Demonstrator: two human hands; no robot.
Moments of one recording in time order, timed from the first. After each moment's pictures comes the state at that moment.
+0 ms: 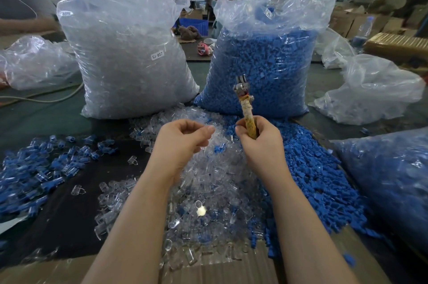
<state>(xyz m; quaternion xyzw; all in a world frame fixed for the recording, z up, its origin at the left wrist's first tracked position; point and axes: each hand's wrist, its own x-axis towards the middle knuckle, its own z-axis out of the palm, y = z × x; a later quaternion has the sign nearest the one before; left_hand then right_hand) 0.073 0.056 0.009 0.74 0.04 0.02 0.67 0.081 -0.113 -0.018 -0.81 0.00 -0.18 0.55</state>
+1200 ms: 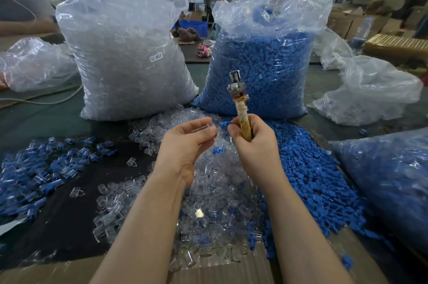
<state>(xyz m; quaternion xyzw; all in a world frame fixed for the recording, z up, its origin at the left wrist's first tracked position) 0.071 0.038 0.015 0.56 0.10 -0.02 0.82 0.071 -0.101 -0.012 -0.77 -0.06 -0.20 0.60</state>
